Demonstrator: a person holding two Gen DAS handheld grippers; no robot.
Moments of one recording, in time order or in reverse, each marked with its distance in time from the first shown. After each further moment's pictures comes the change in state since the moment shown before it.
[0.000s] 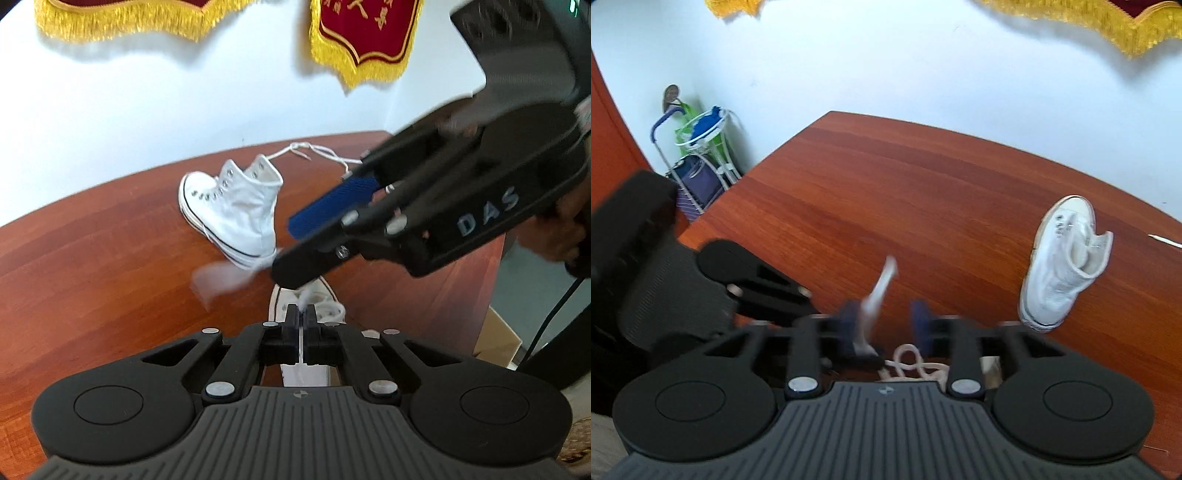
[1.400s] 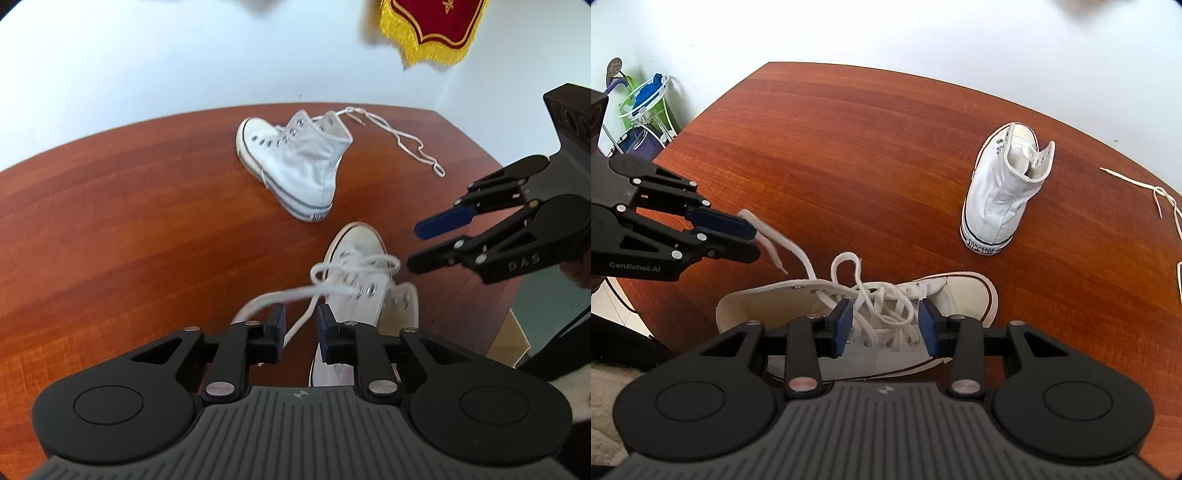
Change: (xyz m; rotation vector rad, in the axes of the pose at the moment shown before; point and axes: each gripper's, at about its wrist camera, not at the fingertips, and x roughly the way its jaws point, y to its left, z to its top) left arm 0.005 0.042 -0.022 -0.155 0.174 0.084; right arm 0.020 -0.022 -0.050 0.042 0.139 -0.159
